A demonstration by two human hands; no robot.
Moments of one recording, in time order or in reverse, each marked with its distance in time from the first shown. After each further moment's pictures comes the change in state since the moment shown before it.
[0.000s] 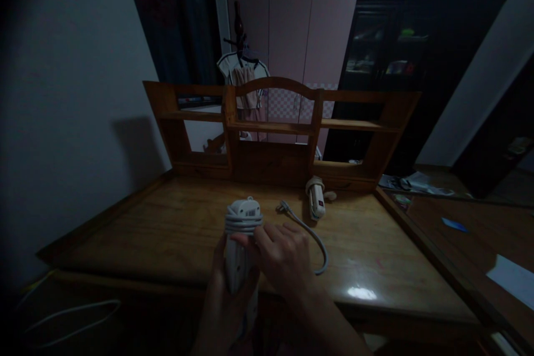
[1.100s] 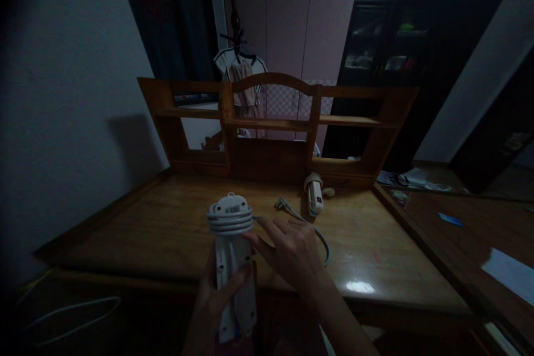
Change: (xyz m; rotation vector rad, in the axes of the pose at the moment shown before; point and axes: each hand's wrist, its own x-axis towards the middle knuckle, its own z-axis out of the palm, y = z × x) left_hand 0.001 -0.004 -0.013 -0.282 -0.010 -0.182; right_hand -0.014 0.019 -0.002 0.116 -0.121 0.094
